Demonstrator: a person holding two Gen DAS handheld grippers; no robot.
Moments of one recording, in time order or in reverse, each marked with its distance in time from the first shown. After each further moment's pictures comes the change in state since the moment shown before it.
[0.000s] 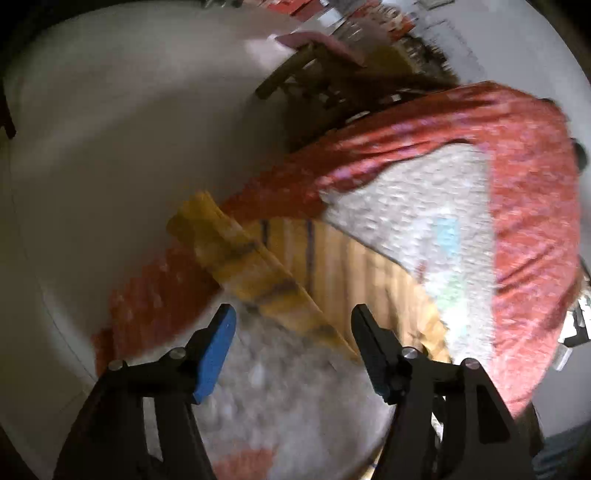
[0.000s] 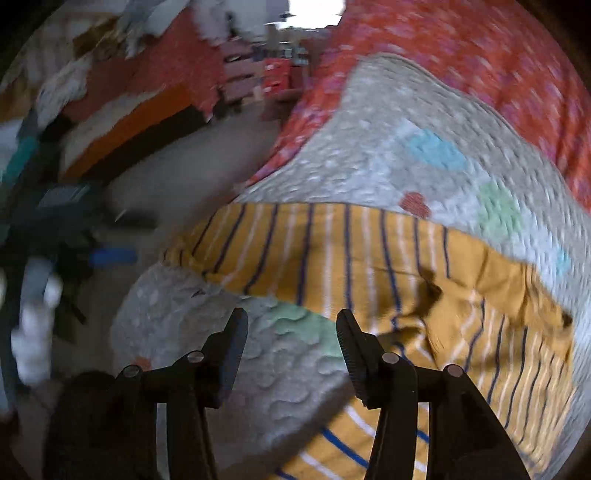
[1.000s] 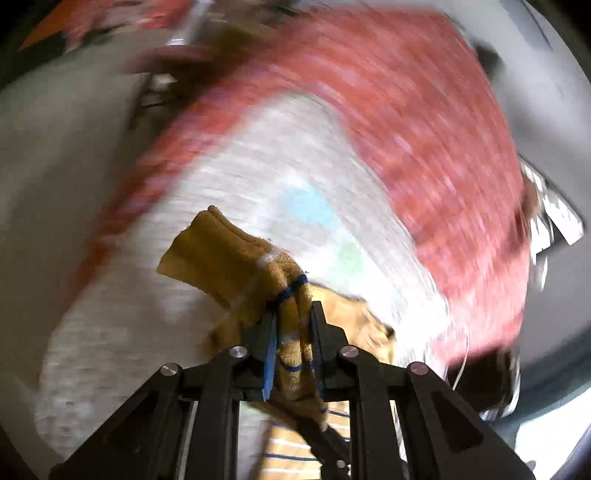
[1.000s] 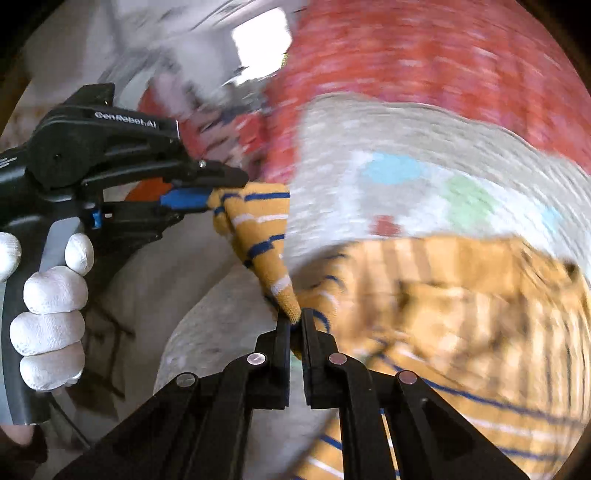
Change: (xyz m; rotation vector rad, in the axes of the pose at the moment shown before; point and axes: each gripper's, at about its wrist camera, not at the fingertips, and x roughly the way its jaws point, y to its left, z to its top) left arm 0.012 -0.227 -0.024 0.393 0.048 -0.205; right arm -0.051 -0.069 -0.027 0.370 -0.219 0.080
